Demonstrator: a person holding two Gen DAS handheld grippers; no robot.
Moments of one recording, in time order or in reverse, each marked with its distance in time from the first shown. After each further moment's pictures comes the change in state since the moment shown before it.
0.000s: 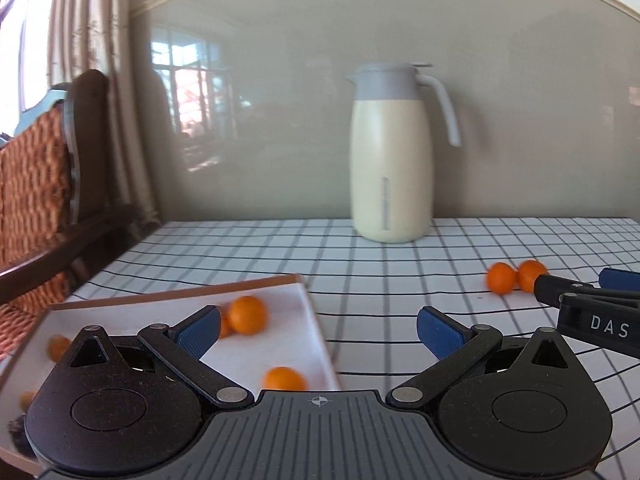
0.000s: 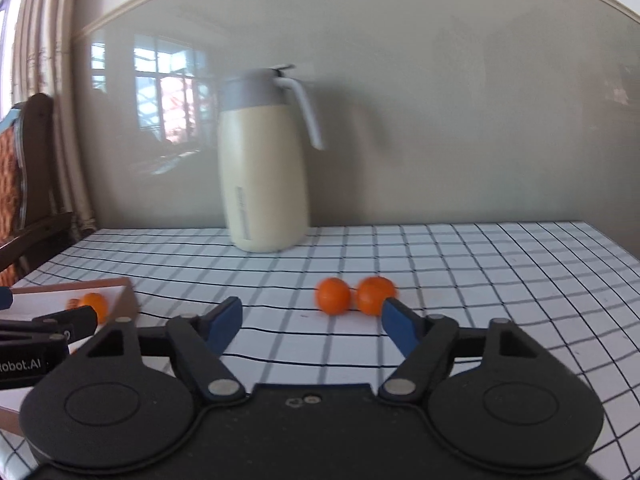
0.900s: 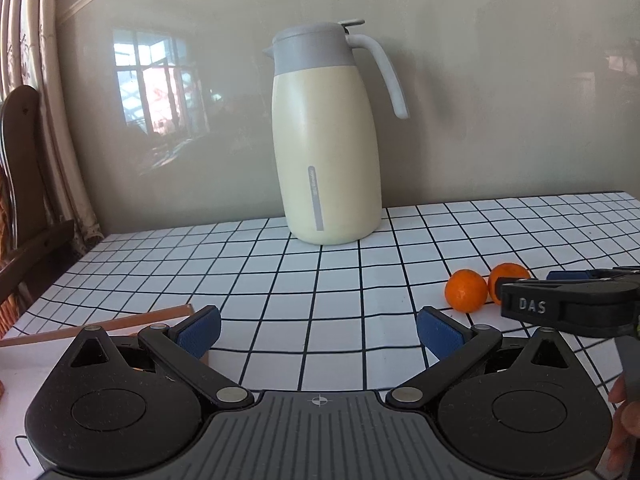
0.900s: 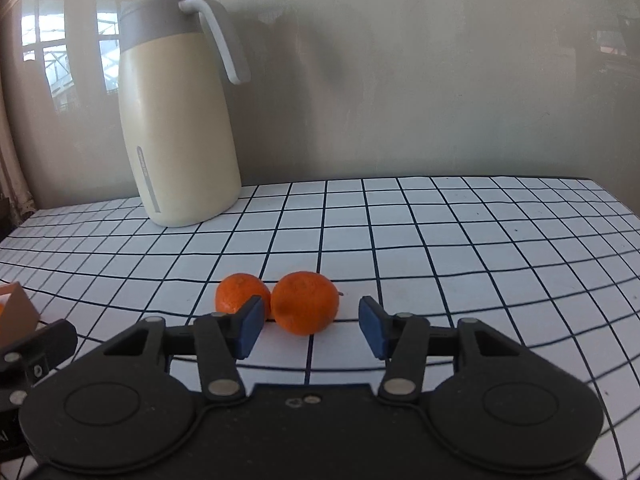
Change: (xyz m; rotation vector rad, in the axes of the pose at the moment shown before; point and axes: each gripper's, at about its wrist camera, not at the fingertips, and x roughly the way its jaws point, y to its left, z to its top) left arm 0.070 -0.076 0.021 0.081 0.041 -0.041; right arm 0.112 -0.043 0.012 0.021 0.173 -0.050
